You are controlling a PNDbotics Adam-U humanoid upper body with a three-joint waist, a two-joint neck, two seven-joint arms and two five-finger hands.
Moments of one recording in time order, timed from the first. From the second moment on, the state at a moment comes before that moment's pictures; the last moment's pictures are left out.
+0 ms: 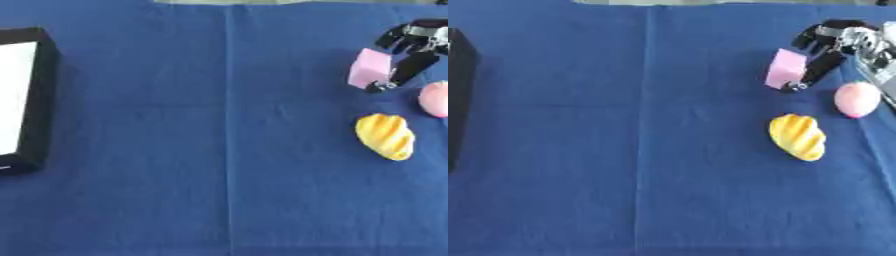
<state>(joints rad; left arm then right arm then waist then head) -0.45 0.53 -0.04 -1.74 0.28 0.02 0.48 -0.62 -1.04 0.15 -1.43 0.37 0.43 0.52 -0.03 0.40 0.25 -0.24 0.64</state>
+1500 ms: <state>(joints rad) -0.45 0.53 -0.04 -1.74 0.28 0.02 0.47 -0.60 -1.03 0.15 -1.43 0.29 0.46 0.40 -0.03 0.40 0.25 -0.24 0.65</state>
